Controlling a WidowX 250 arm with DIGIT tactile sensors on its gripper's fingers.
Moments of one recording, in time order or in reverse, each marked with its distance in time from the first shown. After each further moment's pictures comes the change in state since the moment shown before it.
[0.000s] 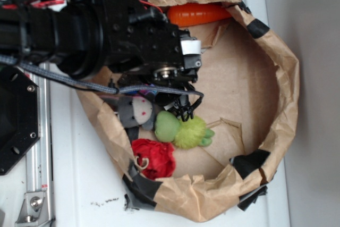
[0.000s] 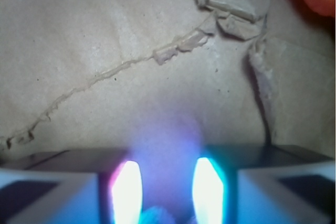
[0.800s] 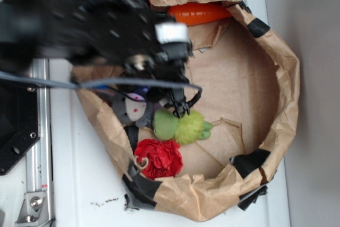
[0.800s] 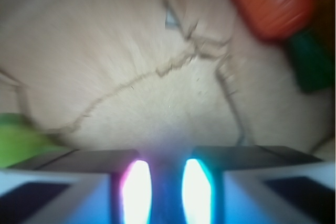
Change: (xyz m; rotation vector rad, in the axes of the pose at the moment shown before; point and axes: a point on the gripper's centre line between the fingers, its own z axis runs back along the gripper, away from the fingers) arm 0.005 0.018 0.070 -0.093 -0.164 0.080
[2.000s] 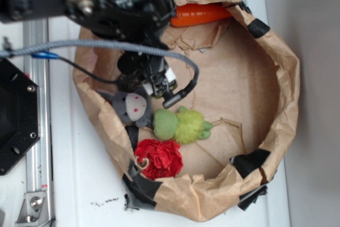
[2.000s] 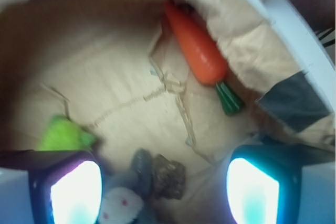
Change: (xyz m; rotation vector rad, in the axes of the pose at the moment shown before) arm -0.003 0.012 0.030 0.051 0.044 -0.126
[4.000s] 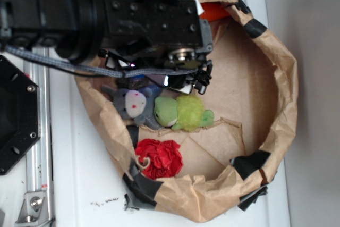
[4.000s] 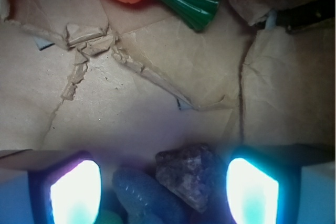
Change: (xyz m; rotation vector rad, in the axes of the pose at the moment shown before) arm -0.001 -0.009 -0.062 0.198 0.174 0.736
